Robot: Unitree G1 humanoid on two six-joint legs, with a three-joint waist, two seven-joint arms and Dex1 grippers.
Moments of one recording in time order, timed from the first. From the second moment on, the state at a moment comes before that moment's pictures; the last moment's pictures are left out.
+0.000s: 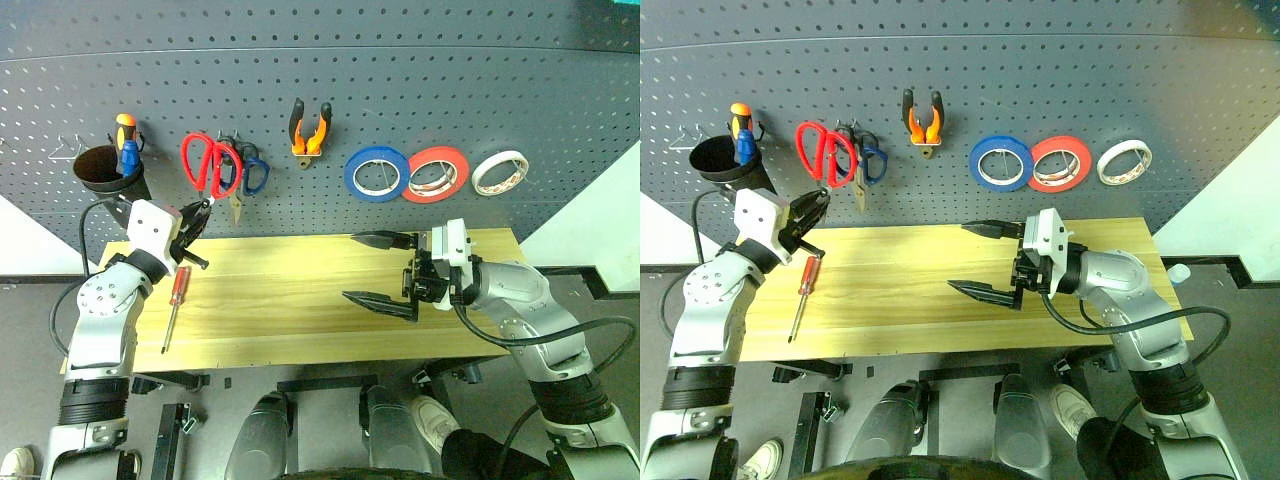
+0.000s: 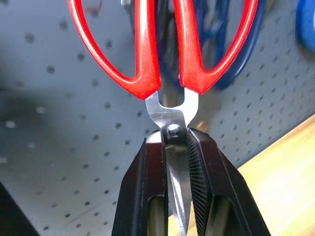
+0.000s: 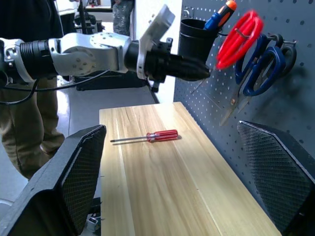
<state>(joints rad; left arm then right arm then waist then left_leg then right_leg) -0.24 0.51 0.20 0.05 -0.16 0.02 -0.54 -0.28 -0.58 0.09 -0.30 0.55 0.24 1.03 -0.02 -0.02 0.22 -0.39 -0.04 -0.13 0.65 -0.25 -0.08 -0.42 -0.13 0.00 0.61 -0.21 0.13</state>
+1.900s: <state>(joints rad) -0.59 0.58 0.20 1.05 -0.12 0.47 -0.42 -0.17 -0.62 0.09 -0.34 0.45 0.23 1.02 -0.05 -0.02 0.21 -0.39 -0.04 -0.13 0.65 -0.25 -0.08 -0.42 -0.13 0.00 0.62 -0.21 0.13</state>
